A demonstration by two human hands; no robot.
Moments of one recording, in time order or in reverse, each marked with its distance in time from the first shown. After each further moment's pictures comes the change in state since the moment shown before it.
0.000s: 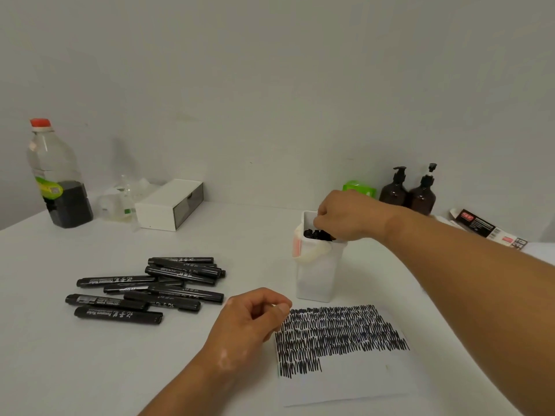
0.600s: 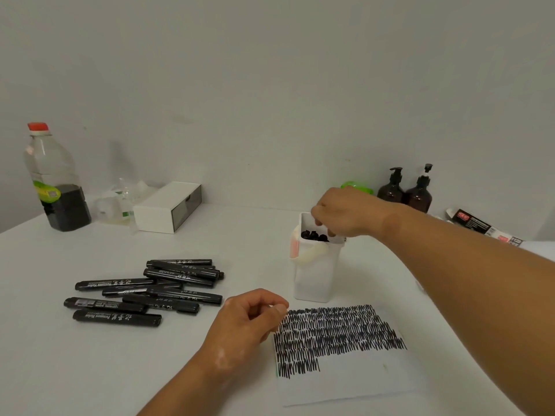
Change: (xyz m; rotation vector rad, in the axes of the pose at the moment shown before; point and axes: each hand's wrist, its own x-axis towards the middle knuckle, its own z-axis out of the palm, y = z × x) left_hand 0.001 0.001 -0.001 -0.012 0.005 -0.004; right_hand -0.006 -0.001 -0.009 -0.006 0.016 -0.019
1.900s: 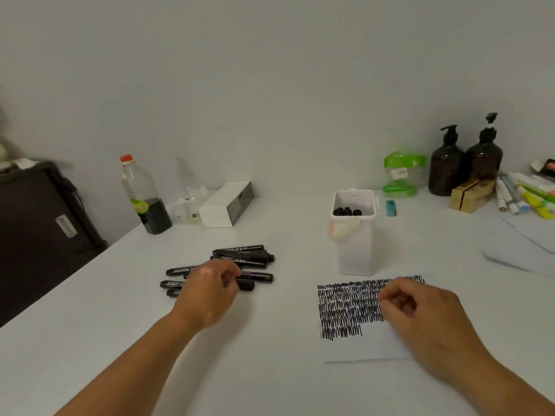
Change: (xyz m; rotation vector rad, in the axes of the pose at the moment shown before) left_hand -0.026 0.028 -0.107 1.157 0.300 0.054; right_hand -0.133 0.037 0.175 0.749 0.421 0.022
